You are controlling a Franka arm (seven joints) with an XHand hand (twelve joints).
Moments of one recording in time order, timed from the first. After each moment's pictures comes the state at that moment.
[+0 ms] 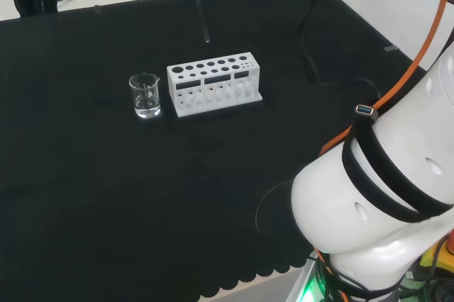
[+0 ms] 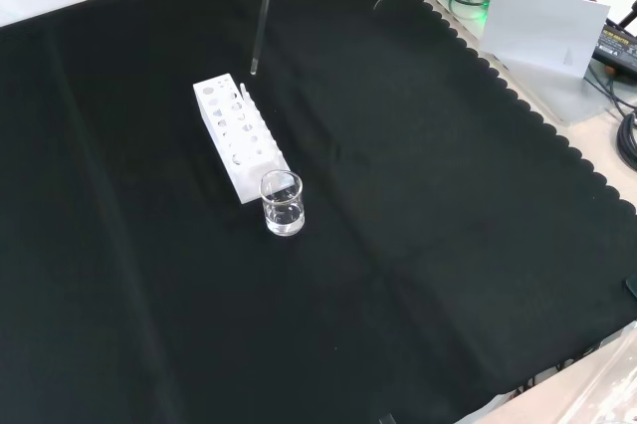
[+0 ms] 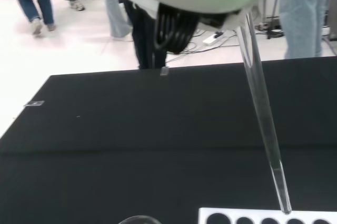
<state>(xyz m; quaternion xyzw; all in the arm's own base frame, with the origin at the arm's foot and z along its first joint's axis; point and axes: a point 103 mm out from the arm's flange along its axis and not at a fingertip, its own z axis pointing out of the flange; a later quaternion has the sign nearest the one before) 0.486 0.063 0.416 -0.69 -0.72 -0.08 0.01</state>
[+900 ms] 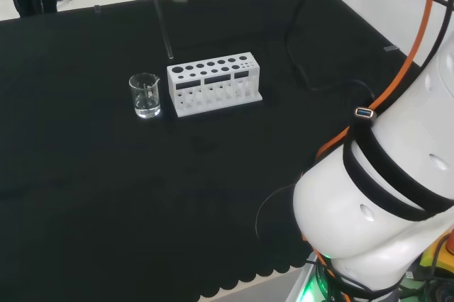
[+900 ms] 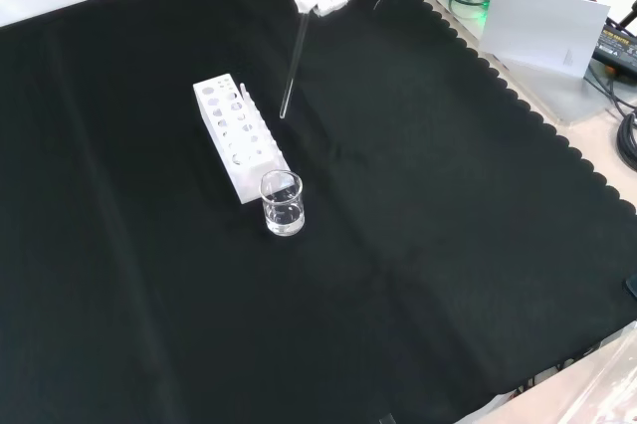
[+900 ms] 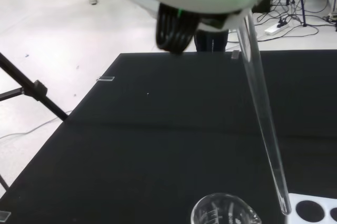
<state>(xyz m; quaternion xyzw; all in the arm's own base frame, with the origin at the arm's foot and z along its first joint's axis) 0.483 0.131 0.396 -0.63 -0.77 -0.08 0.03</state>
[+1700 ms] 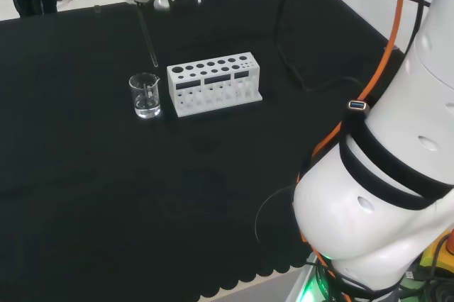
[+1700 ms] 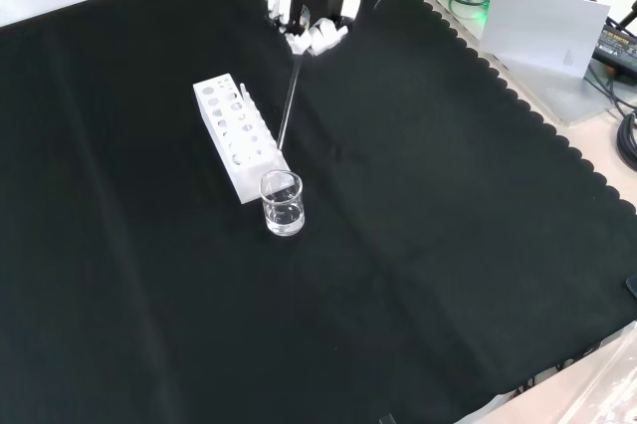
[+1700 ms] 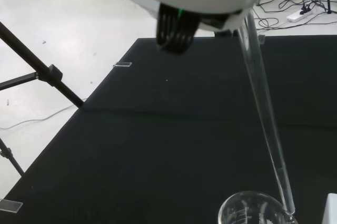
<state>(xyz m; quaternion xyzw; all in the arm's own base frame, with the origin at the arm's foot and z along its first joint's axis) 0.512 0.157 0.368 -0.61 -0.79 -0.08 0.04</state>
